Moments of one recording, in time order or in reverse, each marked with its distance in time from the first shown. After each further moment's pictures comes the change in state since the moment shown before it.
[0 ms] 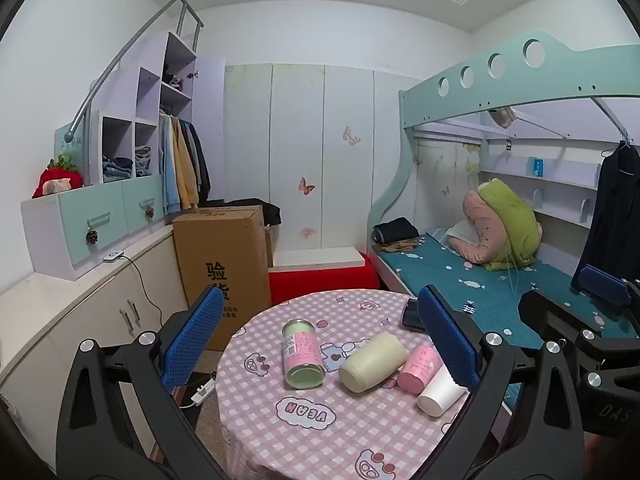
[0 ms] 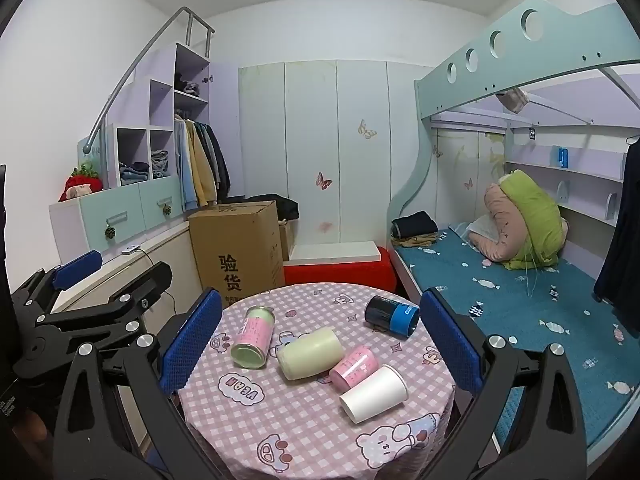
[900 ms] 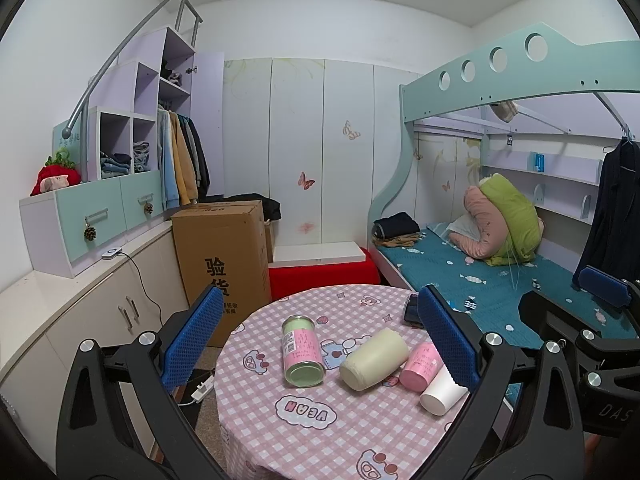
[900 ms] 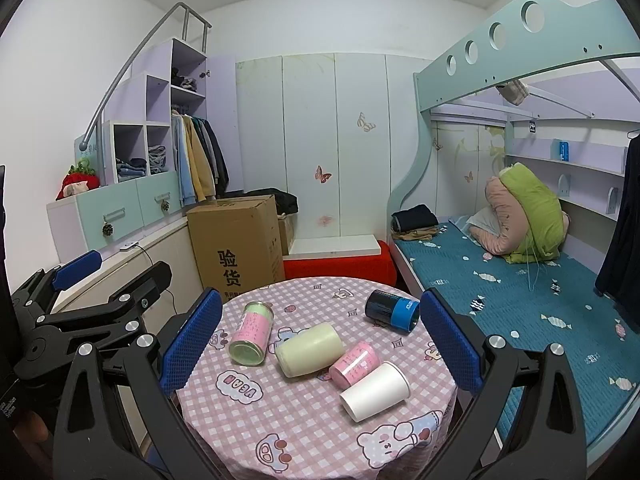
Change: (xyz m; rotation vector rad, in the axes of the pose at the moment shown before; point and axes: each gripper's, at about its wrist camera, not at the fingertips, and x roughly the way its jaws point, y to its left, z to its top) left arm 0.006 -0.001 -0.002 0.009 0.011 -0.002; right arm 0.009 -0.002 -0.003 0.010 0.021 0.001
